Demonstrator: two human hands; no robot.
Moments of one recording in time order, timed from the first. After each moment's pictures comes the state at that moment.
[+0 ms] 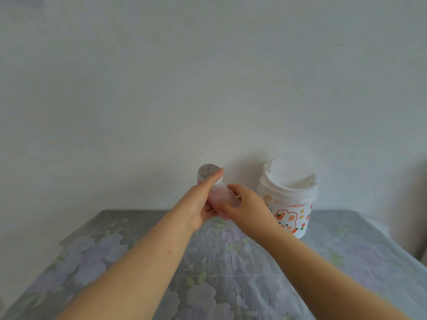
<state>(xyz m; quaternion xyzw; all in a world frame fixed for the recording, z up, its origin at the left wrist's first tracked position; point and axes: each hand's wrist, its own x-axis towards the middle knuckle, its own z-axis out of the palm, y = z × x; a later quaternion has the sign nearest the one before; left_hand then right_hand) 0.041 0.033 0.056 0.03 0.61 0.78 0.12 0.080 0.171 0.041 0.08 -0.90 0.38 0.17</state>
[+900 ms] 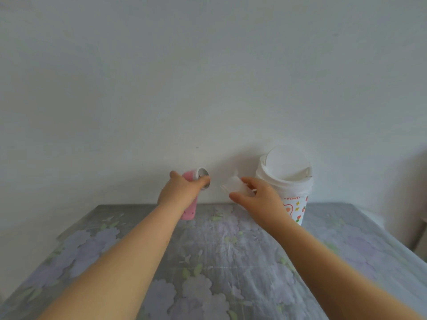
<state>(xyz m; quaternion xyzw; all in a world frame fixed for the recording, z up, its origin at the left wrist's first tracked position) 0.015 0.009 0.045 -0.08 0.88 0.46 -0.11 0.081 0.200 0.039 0.02 -0.87 0.46 0.18</state>
